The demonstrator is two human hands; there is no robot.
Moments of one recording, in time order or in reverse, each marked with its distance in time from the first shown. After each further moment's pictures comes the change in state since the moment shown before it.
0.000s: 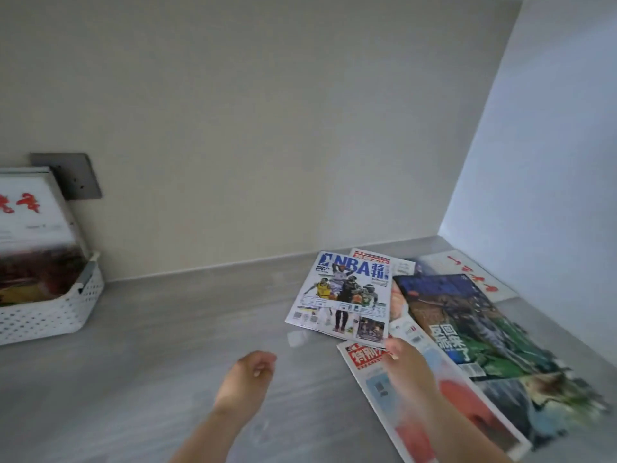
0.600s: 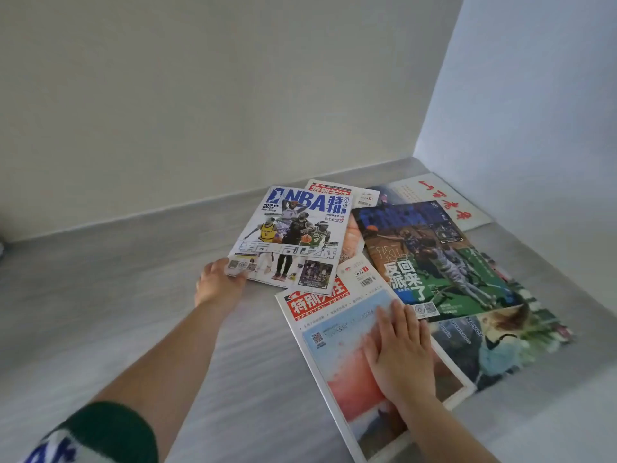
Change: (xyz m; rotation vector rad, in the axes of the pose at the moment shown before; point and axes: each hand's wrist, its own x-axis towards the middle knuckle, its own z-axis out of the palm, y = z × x) left_hand 0.096 0.033 0.095 0.343 0.079 -0.140; right_hand 0.008 0.124 0.002 -0.528 0.072 -0.117
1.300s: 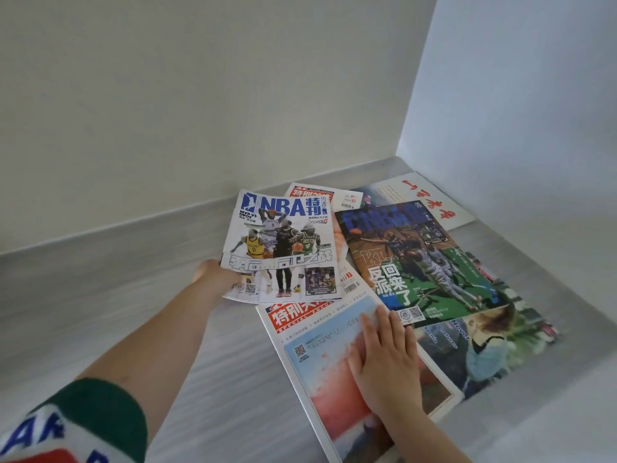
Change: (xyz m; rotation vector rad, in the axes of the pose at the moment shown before) left_hand 0.028 0.038 0.011 -0.220 -0.175 -0.185; right_hand 0.001 0.001 0.000 0.054 -0.042 0.018
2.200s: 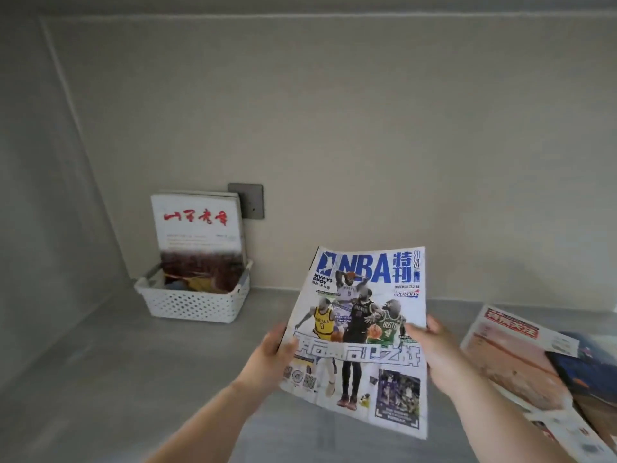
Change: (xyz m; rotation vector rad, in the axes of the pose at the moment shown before) left_hand -0.123 -0.144 -0.251 -0.382 0.146 0.344; right_hand 0.018 -0.281 -0.107 1.293 -0.361 -0.086
